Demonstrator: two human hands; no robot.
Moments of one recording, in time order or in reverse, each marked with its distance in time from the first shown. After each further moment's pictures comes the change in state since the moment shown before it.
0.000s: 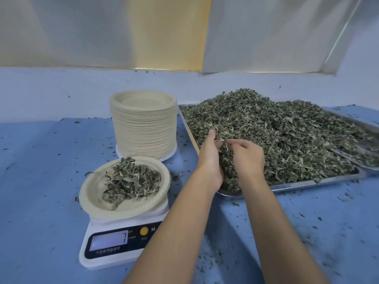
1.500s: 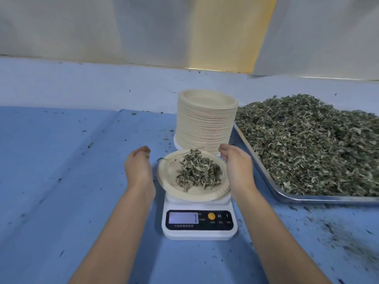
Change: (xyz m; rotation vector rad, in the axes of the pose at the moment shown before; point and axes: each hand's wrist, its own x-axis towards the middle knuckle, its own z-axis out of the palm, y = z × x) left_hand -0.079 0.059 -0.223 0.007 0.811 0.464; right_hand -0.095 -0.022 0.098 0.155 -0.381 0.034
